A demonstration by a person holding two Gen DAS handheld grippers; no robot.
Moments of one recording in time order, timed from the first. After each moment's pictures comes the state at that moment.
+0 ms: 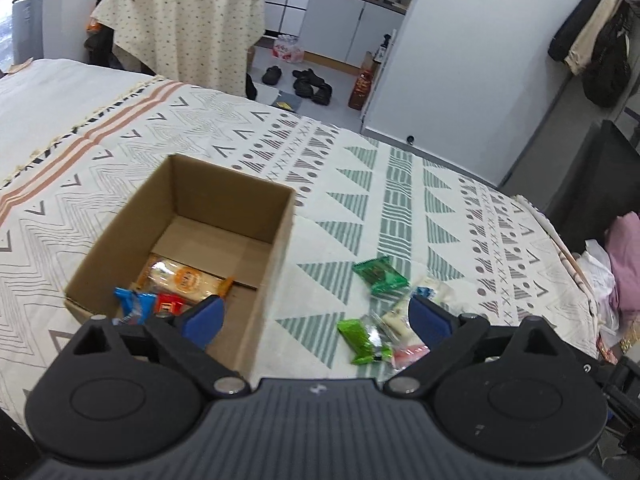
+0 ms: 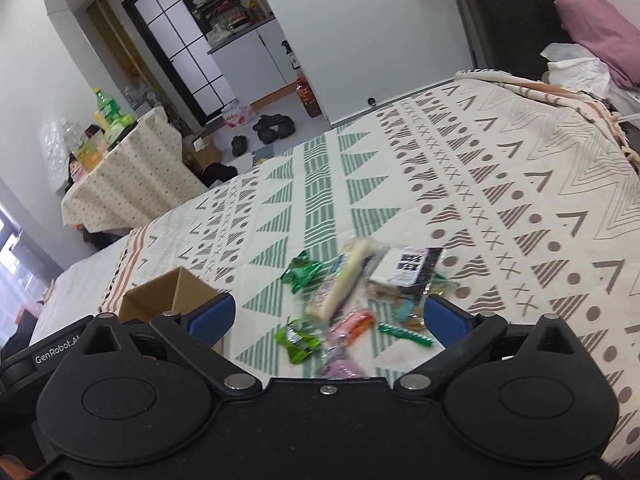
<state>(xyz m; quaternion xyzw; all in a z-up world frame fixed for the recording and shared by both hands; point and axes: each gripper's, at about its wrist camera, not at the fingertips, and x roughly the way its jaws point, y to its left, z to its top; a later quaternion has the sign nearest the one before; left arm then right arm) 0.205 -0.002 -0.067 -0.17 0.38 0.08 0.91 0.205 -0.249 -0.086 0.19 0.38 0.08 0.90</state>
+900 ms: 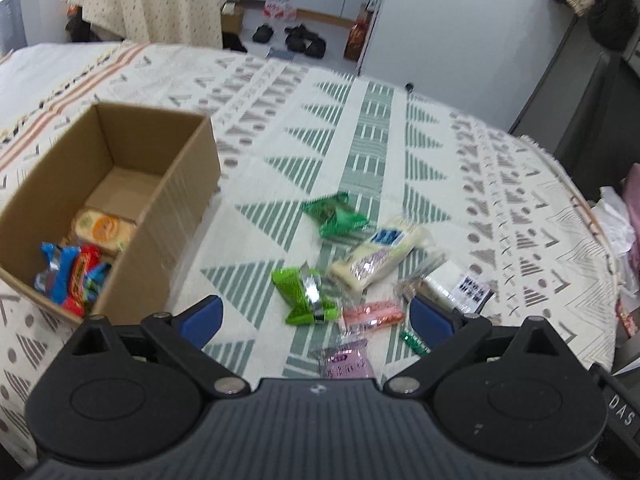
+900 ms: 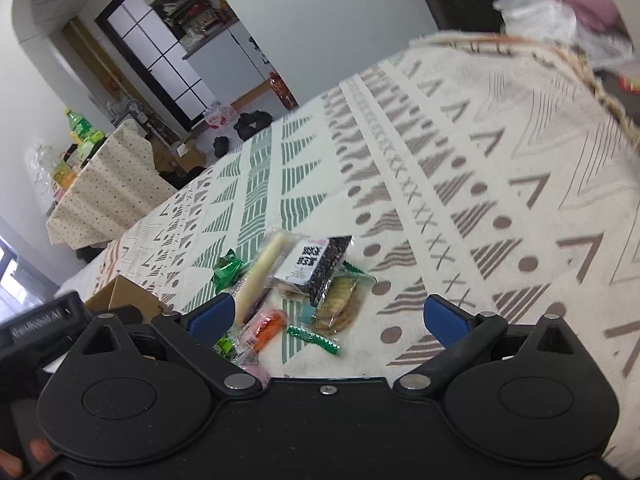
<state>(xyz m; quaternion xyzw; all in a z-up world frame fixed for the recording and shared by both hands) 0.249 -0.085 -0.120 -0.14 0.45 0.09 0.88 0.225 -0.330 -0.155 0.25 0.40 0.08 0.88</state>
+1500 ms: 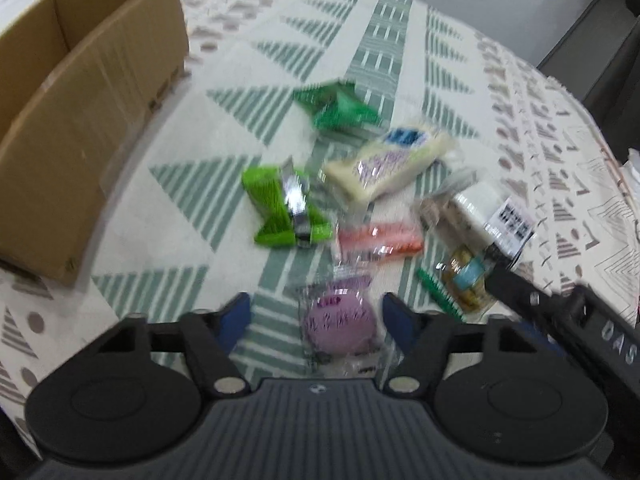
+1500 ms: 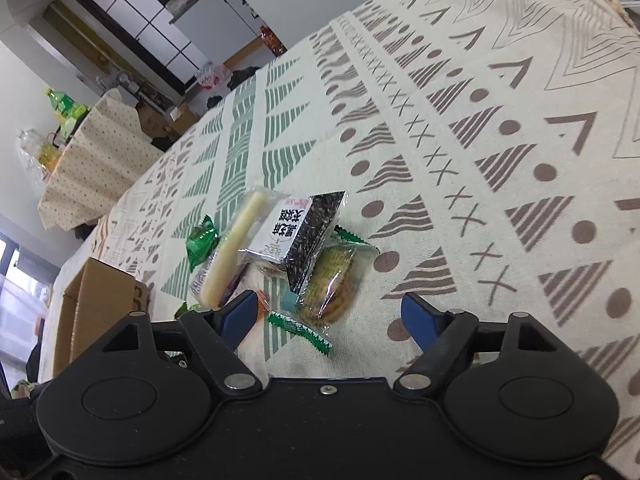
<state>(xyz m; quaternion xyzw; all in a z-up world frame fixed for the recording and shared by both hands) 0.273 -0.096 -0.198 -0.18 0.55 0.08 0.81 0.267 -0.316 -0.205 0.25 0.46 0.09 0.84</state>
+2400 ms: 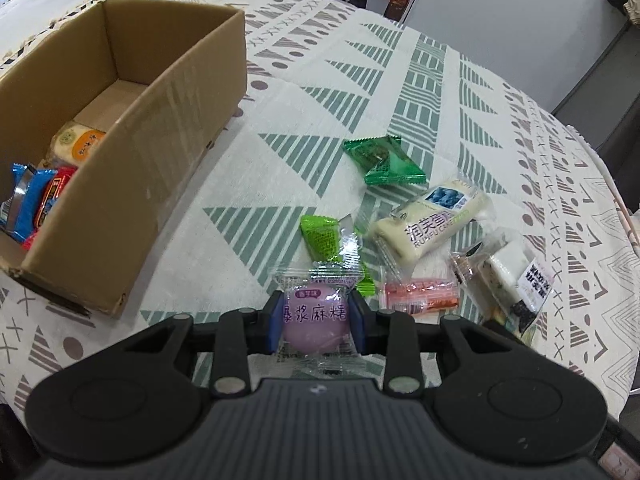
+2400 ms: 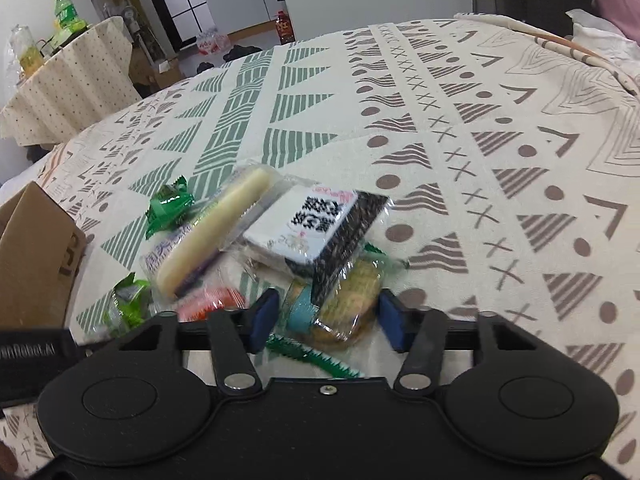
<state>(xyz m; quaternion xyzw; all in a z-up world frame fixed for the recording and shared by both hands) 0.269 -0.061 -0.180 -0.20 0.50 0.12 0.84 0.282 -0.259 -0.211 0.09 0.45 0.07 0.88</state>
